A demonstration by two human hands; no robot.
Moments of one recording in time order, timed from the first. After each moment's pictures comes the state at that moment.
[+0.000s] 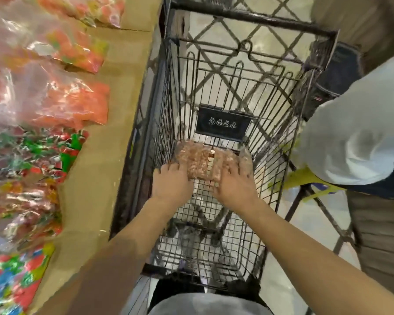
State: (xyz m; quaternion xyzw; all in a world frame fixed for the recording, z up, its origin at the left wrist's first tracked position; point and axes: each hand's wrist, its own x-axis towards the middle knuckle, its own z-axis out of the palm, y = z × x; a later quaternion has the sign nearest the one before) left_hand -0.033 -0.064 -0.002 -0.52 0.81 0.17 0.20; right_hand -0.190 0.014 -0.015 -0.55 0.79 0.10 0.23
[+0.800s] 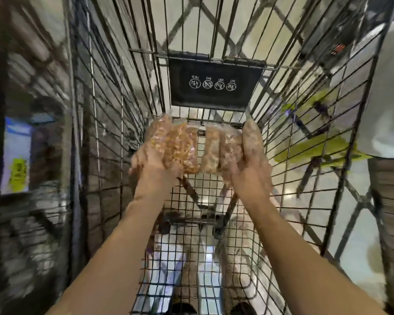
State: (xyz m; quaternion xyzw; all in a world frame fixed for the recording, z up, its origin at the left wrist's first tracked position) left_hand -0.081 -0.136 -0.221 -0.65 0.67 0.35 0.01; right_hand -0.265 -0.013 -0.228 -0.27 0.92 -0.15 0.24
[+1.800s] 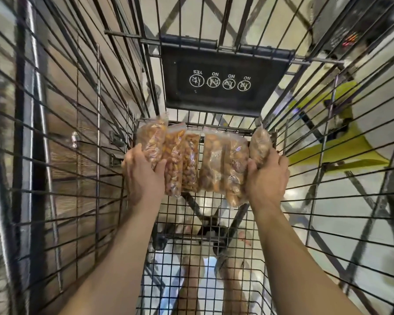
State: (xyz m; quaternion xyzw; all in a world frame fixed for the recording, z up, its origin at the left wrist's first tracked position) left_hand -0.108 -0.170 -0.299 -0.71 0.63 0.32 -0.03; right_hand -0.306 -0.042 -0.310 -0.16 0.95 -0.17 0.19
